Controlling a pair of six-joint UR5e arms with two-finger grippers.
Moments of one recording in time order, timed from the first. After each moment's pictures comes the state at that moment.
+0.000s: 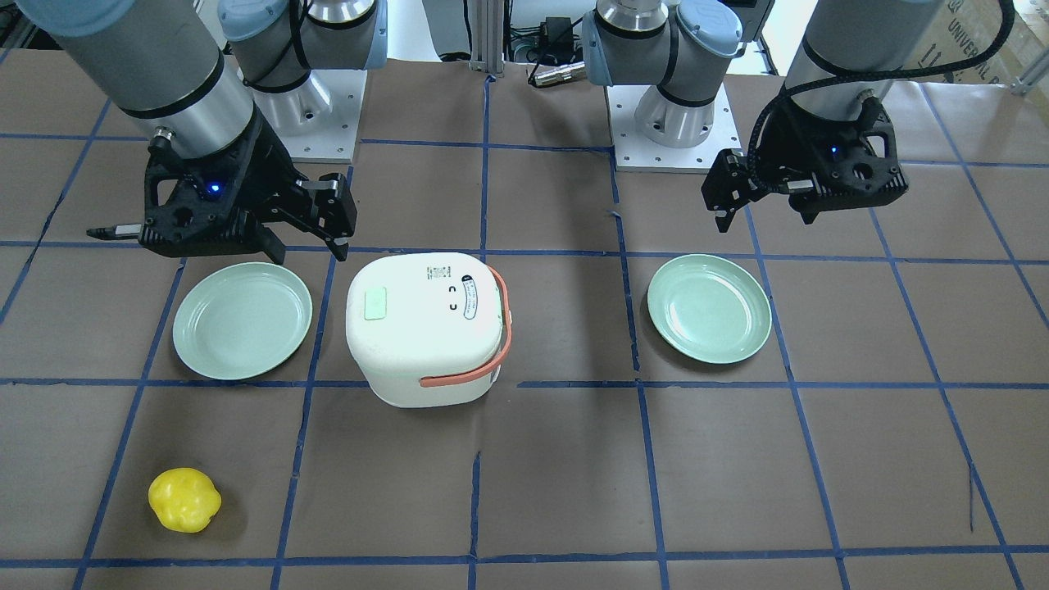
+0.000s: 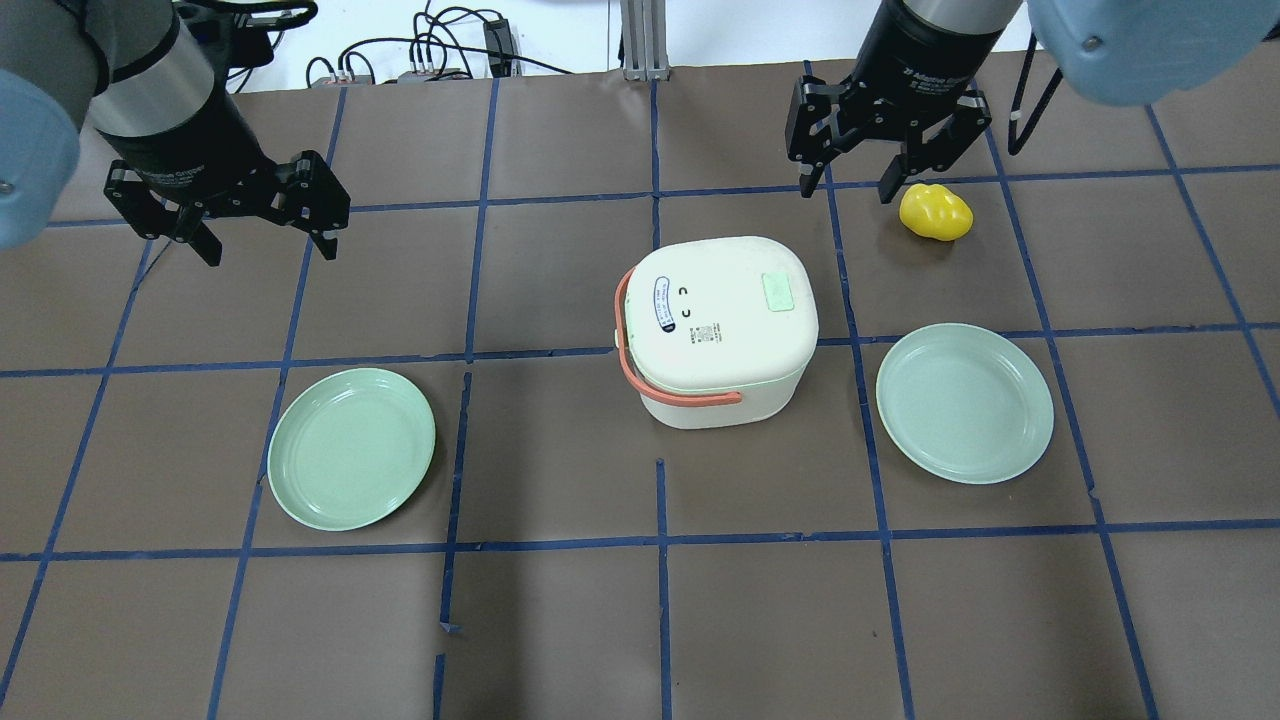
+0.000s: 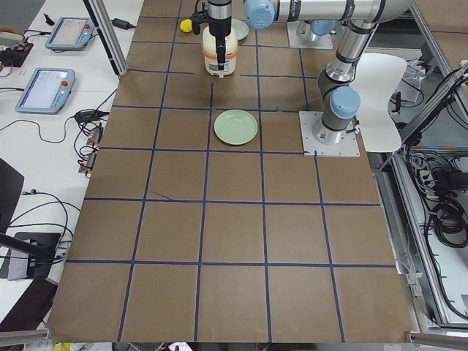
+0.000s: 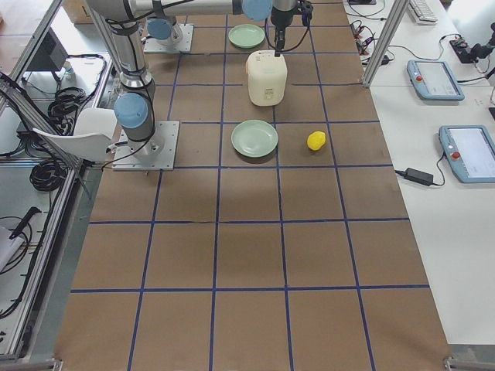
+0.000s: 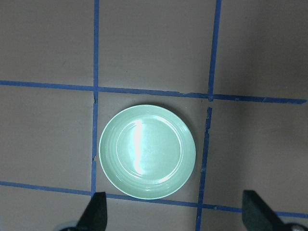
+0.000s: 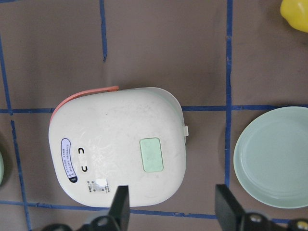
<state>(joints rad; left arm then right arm) -1.50 -1.56 -1.59 -1.55 1.67 0.00 1.63 -1.42 1.43 -1.56 -1.39 0.07</state>
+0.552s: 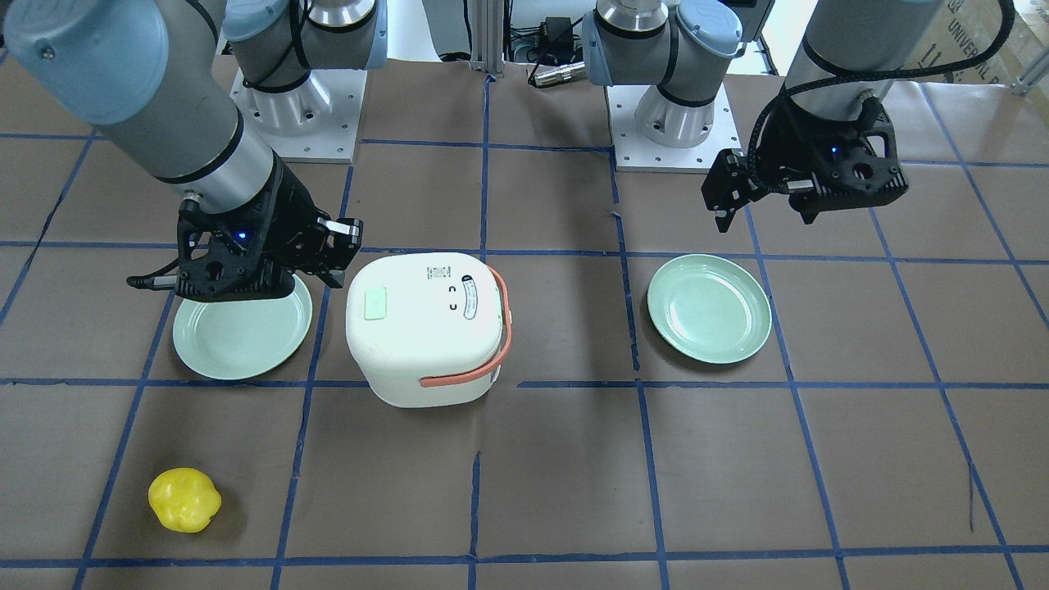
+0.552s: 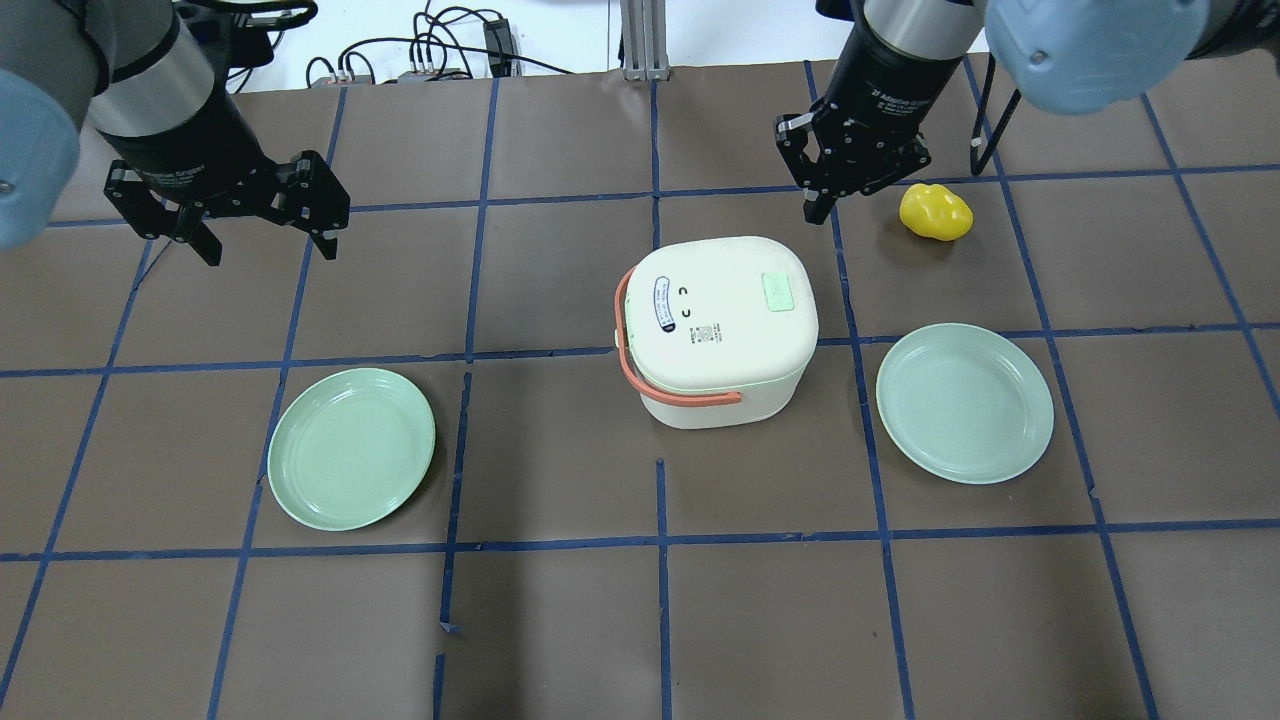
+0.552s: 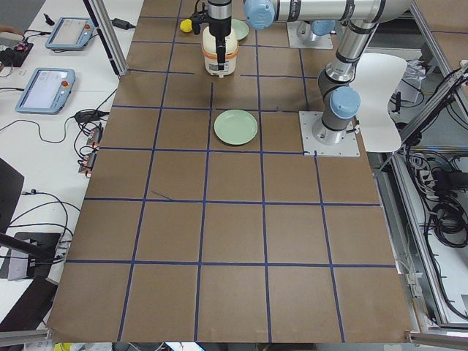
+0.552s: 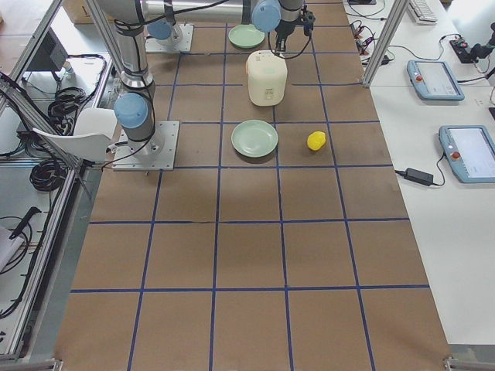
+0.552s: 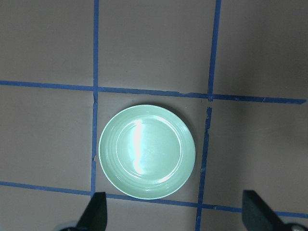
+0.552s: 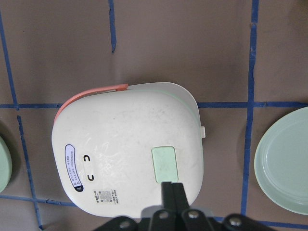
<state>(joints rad) -1.50 -1.56 -1.59 -1.55 1.67 0.00 1.63 -1.36 1.44 -1.57 -1.35 0.07</state>
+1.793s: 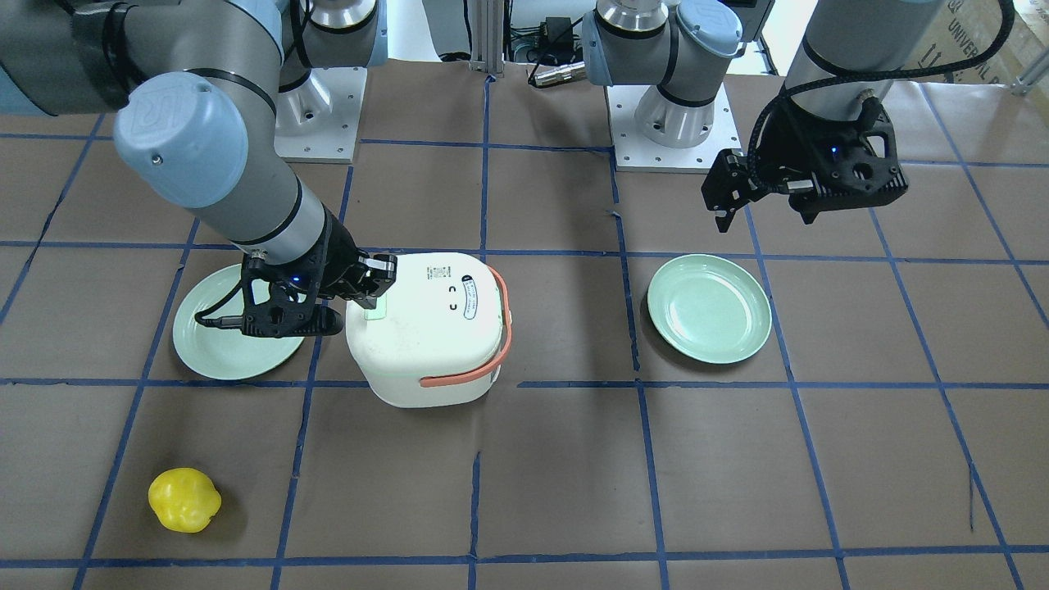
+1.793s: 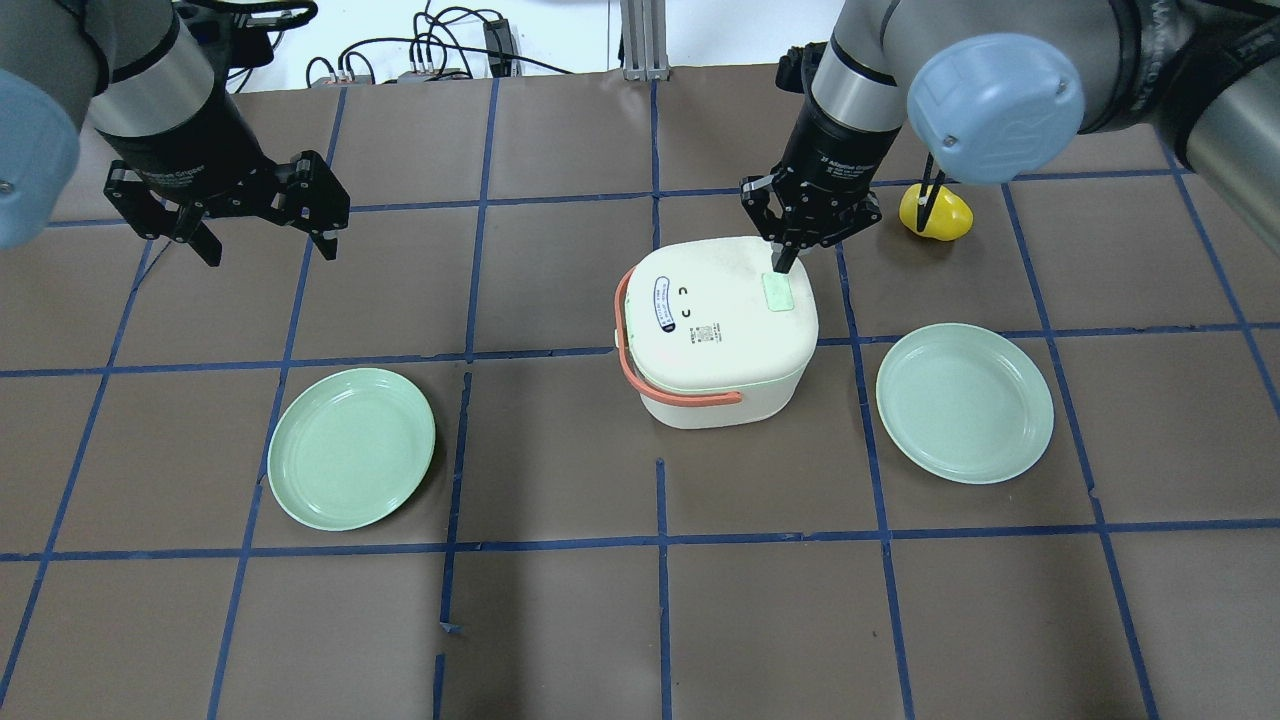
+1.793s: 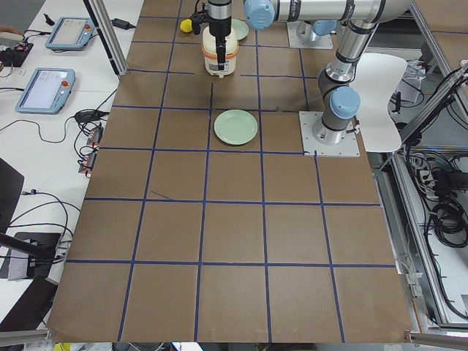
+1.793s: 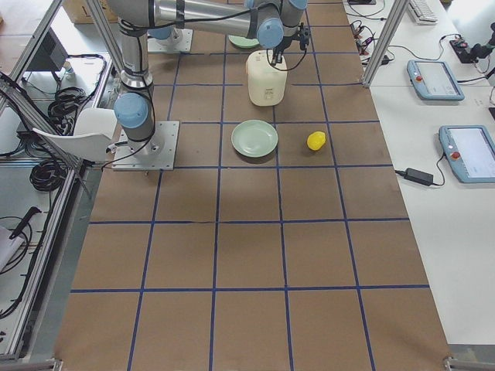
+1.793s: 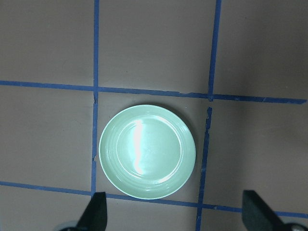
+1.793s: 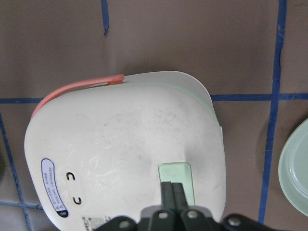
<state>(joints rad) -1.50 -1.56 -1.59 -1.55 1.67 0.00 1.67 -1.32 1.54 -1.66 -1.35 0.11</state>
